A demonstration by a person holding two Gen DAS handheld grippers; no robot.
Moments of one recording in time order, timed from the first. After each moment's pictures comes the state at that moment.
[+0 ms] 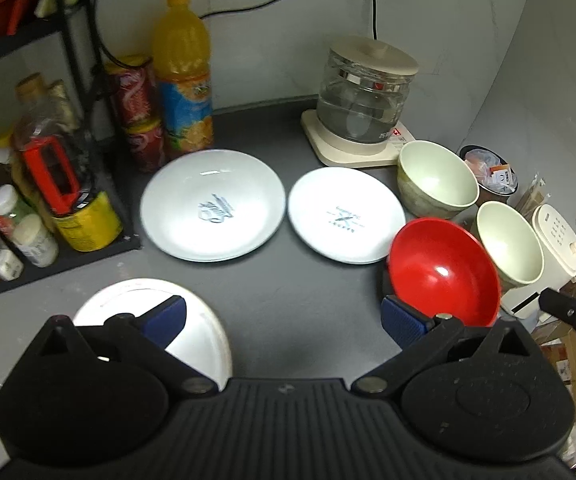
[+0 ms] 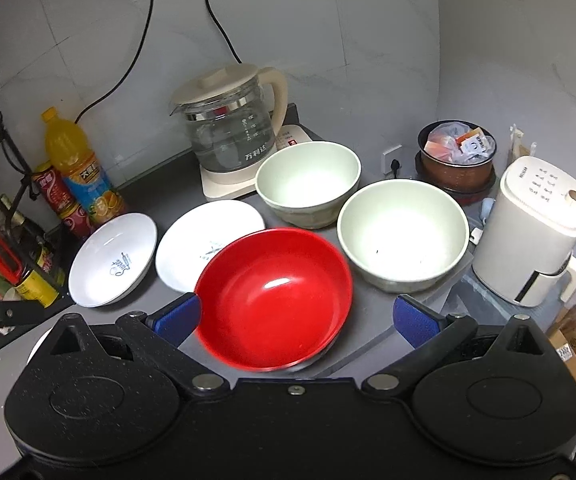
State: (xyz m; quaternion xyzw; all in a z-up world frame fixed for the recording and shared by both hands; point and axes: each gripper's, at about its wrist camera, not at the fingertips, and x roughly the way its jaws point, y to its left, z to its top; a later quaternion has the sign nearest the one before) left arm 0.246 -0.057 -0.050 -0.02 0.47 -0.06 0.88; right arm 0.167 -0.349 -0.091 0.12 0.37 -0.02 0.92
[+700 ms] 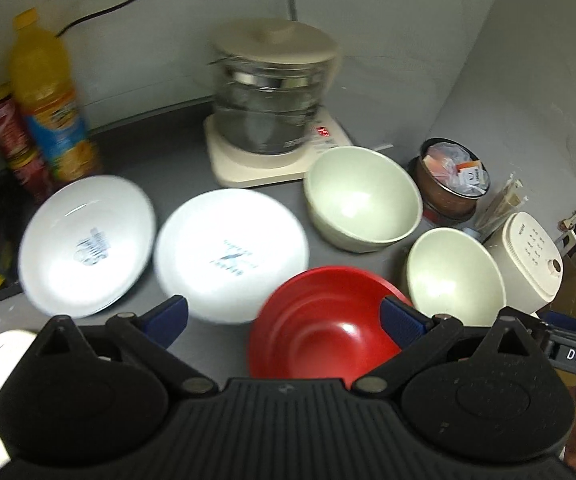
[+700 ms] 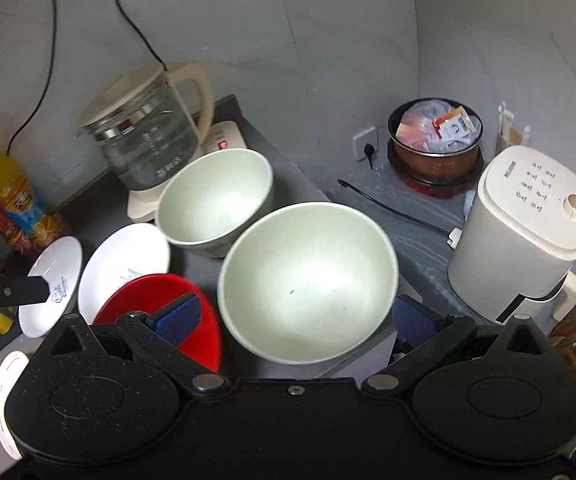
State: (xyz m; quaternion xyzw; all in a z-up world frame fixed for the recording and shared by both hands) left arm 0.333 -0.204 -0.073 -0.01 0.48 -0.09 0.87; right arm 0.244 -0.472 -0.130 0.15 0.41 -0.01 0.90
